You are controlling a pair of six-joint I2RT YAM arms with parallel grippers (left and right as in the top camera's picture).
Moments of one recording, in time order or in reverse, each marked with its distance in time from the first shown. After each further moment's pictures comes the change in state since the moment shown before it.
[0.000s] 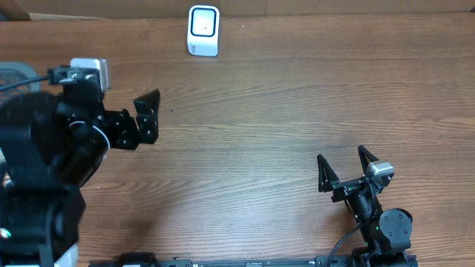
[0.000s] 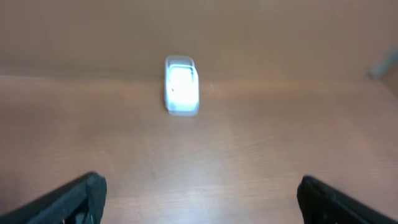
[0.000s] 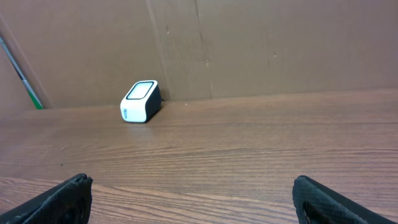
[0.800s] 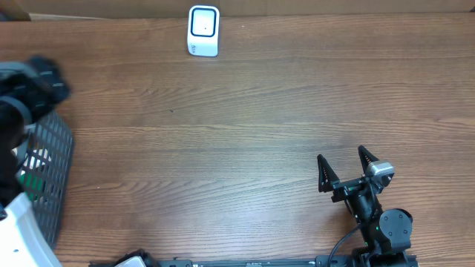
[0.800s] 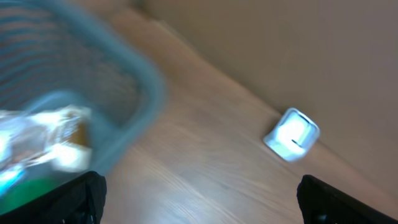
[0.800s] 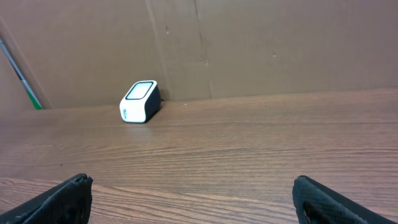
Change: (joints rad) left arm 0.500 0.253 0.341 -0.204 -0.124 -0.238; right arm 0.000 0.000 0.000 0.000 0.000 0.001
